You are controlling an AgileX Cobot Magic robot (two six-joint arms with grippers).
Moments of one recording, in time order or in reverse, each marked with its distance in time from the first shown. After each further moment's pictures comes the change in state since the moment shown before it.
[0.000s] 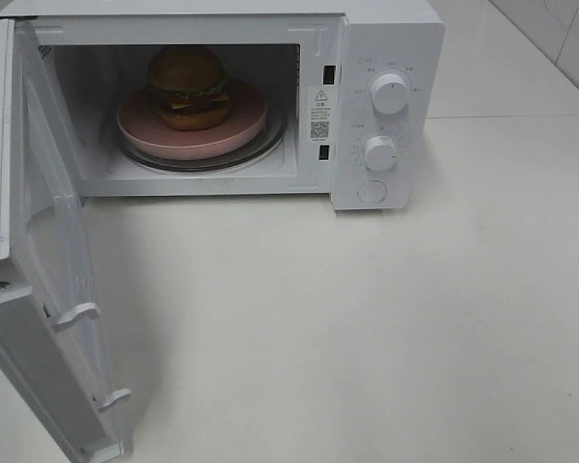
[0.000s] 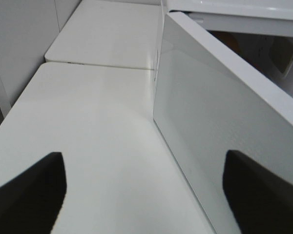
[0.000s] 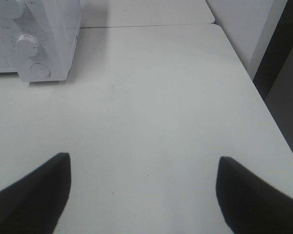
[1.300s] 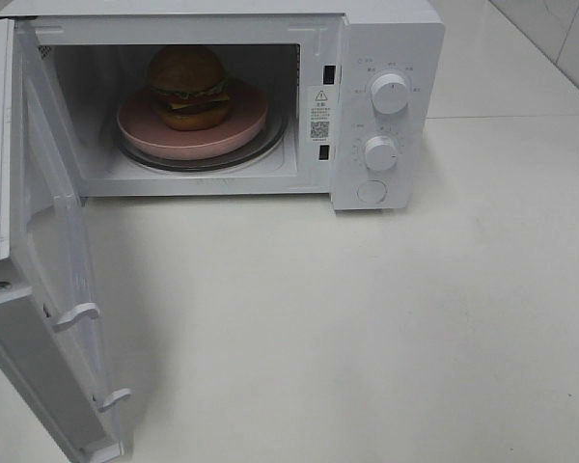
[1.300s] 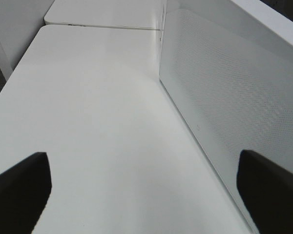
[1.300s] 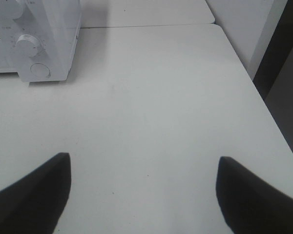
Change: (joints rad) left arm 0.000 -0.057 0.040 0.014 0.150 0.024; right arm 0.000 0.000 0.000 0.000 -0.001 0.000
